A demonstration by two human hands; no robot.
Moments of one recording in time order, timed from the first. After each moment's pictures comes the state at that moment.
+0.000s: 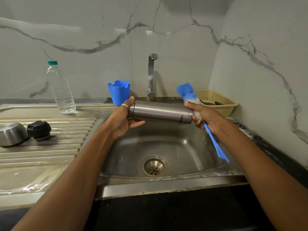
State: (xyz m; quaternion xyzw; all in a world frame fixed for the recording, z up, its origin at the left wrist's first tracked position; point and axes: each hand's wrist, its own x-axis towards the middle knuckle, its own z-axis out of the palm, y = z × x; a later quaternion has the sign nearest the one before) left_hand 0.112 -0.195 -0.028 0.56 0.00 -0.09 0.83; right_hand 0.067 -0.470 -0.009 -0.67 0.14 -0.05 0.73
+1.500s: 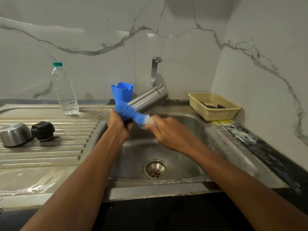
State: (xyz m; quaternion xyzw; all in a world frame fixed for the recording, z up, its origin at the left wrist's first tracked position) left_hand 0.127 -0.190 -0.048 0.37 0.12 0.01 0.92; right_hand 0.040 -0.366 -0.035 -0.94 -0.21 -0.22 0.13
